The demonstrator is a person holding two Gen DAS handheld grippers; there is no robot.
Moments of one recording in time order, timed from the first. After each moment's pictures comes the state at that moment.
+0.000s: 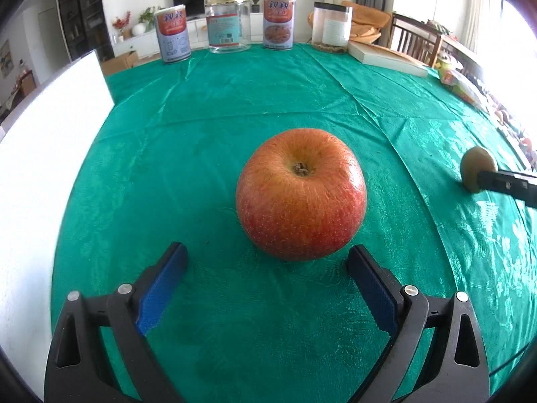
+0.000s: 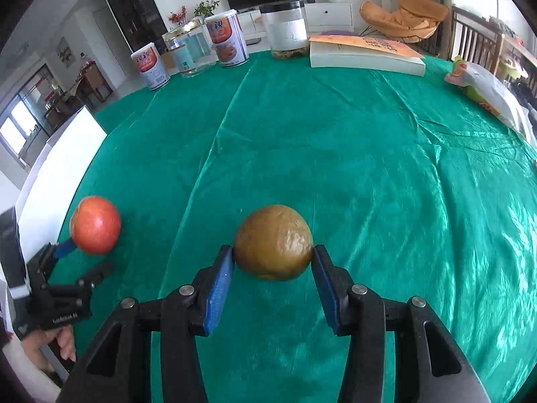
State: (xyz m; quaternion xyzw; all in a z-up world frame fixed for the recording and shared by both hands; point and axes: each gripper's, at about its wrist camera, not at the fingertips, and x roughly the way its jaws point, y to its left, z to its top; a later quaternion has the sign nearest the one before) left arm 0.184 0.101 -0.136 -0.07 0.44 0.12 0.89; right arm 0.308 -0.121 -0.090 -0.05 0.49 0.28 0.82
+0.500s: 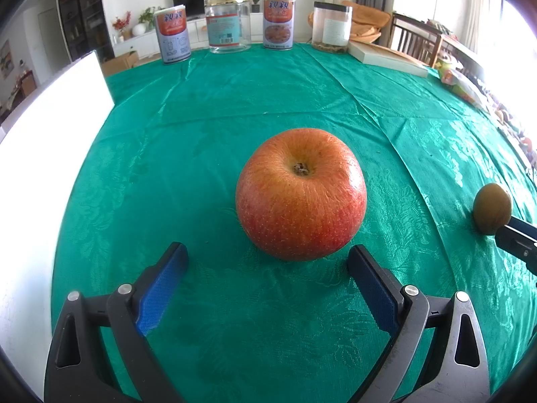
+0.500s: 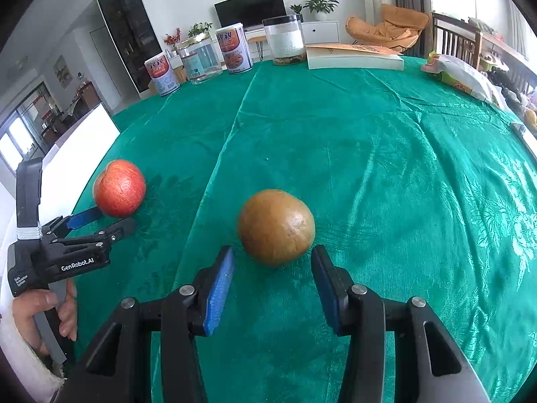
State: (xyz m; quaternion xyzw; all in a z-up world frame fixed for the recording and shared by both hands) left arm 0.184 0.101 -0.136 -0.07 0.44 0.12 0.89; right arm 0.244 -0.132 -0.092 -0.01 0.46 0.26 0.85
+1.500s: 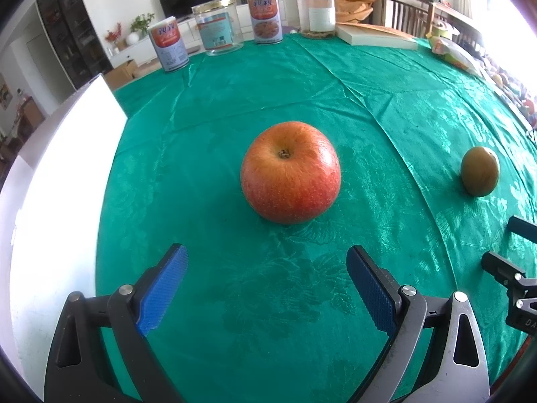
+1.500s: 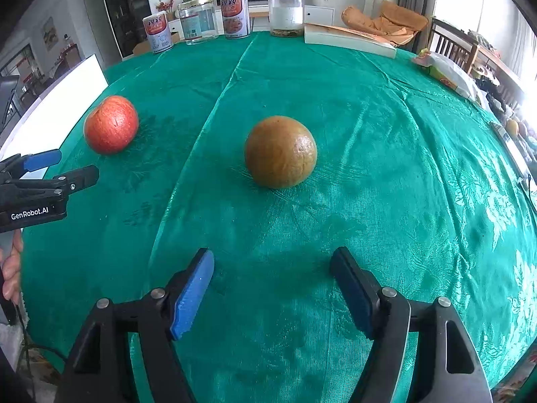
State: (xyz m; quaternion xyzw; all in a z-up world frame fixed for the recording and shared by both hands) left arm 0.165 0.083 -0.109 0.00 0.47 0.13 0.87; right arm 0.208 -0.127 -0.106 -0.11 0.49 0.22 0.84
